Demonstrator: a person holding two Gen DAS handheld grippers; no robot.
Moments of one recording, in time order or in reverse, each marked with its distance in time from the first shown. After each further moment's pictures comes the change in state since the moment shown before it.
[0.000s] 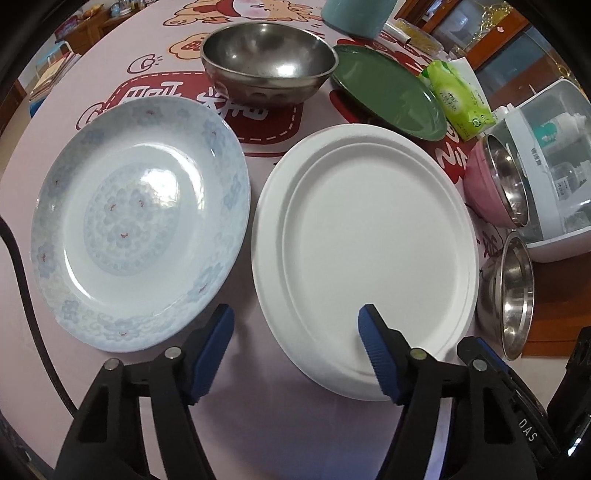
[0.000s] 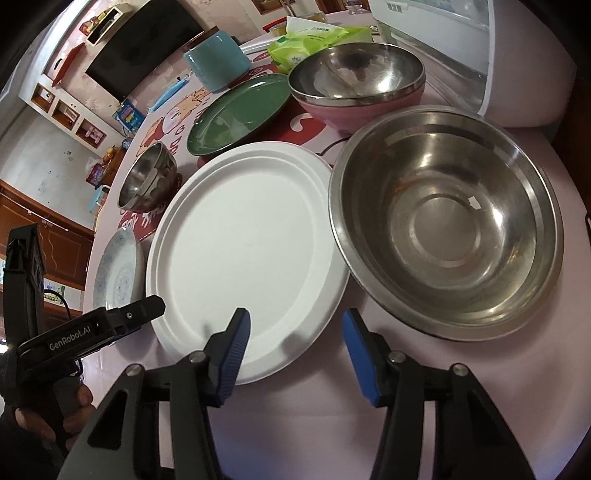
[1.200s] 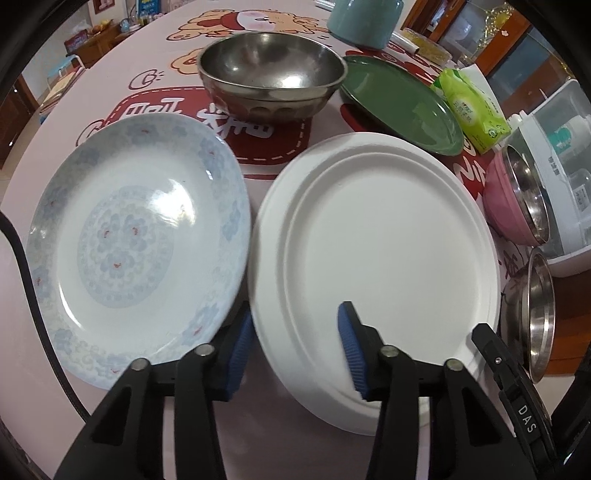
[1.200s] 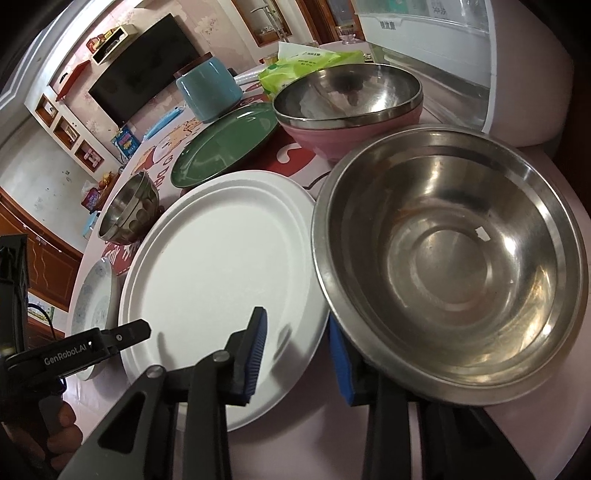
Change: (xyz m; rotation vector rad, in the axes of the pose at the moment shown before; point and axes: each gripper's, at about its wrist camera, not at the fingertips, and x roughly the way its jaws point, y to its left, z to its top) left arm 0.019 -0.002 0.017 0.004 -0.083 0.061; right arm 0.022 -0.009 0.007 -0.016 -0.164 -0.031
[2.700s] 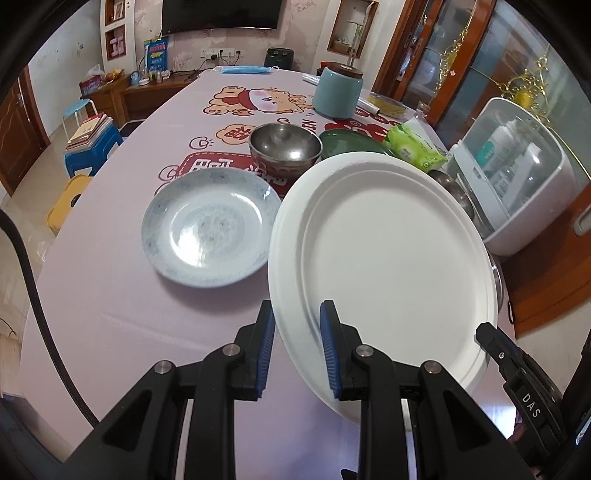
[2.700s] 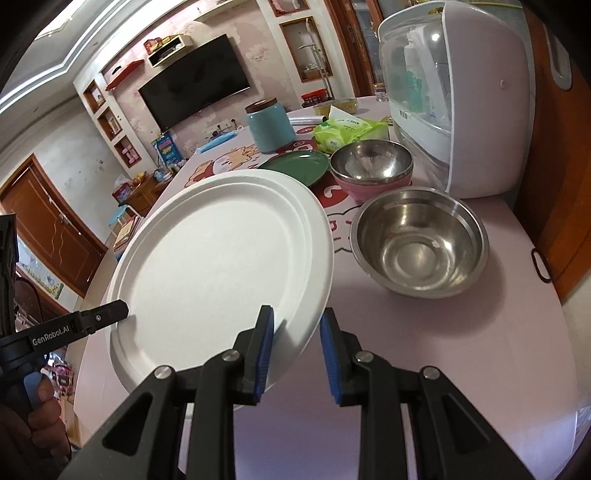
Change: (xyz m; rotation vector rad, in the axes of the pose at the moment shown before) left arm -0.161 0.029 -0.106 0.060 -0.248 -0.027; right arm -0.138 0.029 -0.071 -0.161 -0.145 0.053
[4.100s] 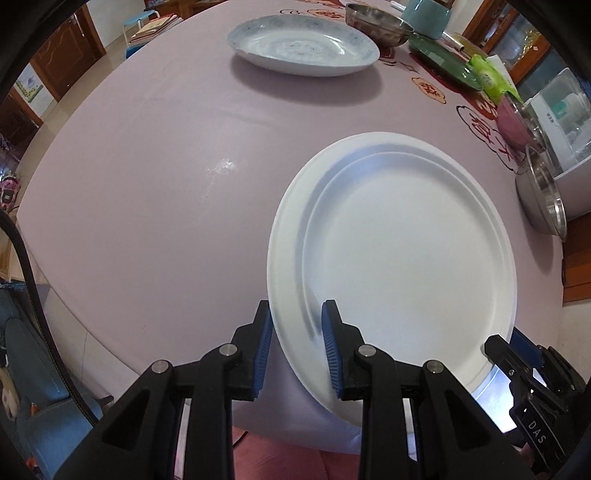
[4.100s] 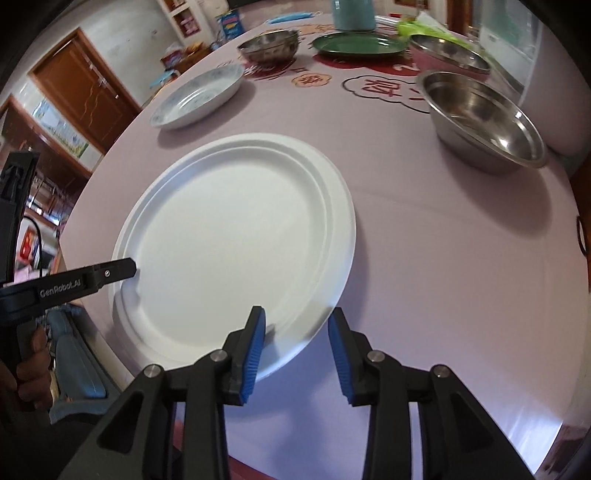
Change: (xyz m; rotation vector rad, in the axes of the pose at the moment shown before) left arm 0.032 0.030 -0.149 -0.238 0.277 0.182; right arm 0.023 -0.004 -0.090 -0.352 0.428 0.087
